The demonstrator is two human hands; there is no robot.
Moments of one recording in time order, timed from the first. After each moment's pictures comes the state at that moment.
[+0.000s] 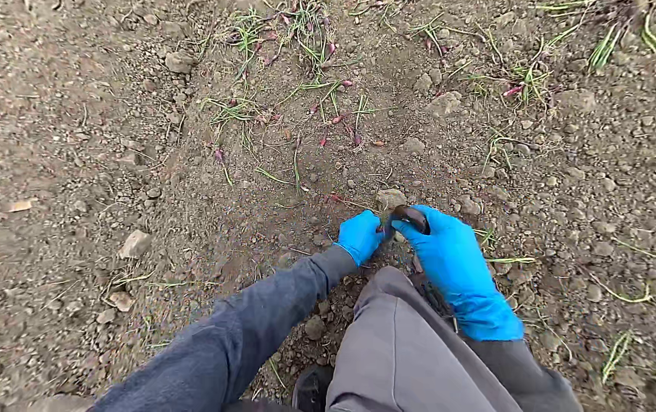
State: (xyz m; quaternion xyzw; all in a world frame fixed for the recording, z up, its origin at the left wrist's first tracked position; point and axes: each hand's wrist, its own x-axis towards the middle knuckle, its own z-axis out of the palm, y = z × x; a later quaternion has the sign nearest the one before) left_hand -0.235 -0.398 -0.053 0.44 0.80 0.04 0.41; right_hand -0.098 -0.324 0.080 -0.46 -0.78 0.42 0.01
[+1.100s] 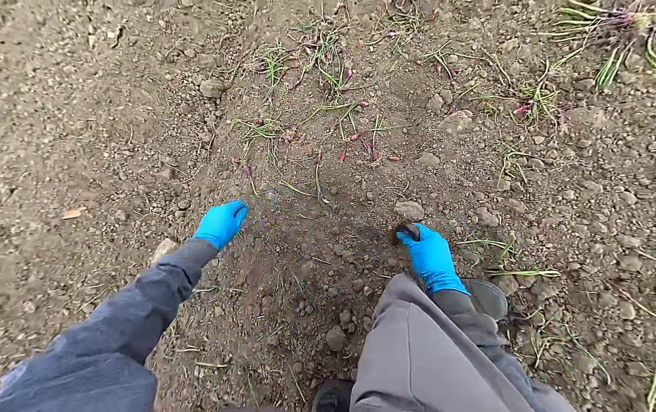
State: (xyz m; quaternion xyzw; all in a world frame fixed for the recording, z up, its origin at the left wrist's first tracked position) left_hand -0.497 -0.602 0.012 0.29 0.92 -0.03 0.24; right_hand -0.121 -0.337 -0.026 -0.53 -0.73 0.44 -0.07
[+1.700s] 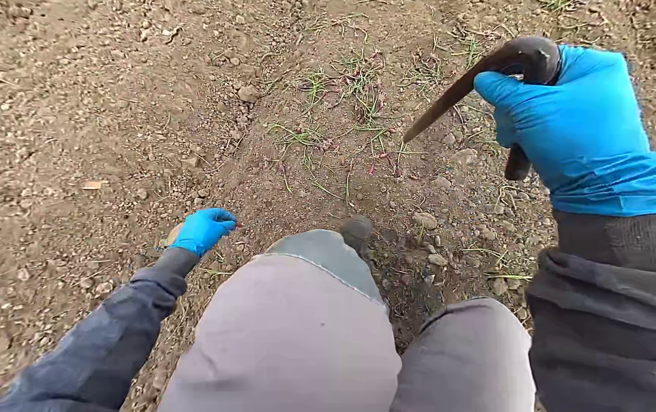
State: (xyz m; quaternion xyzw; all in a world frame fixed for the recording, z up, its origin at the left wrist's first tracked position) left_hand -0.515 -0.736 0.075 0.14 0.94 0.14 0.28; right_hand -0.214 -0.317 0.294 -0.31 -0.80 0.44 0.27
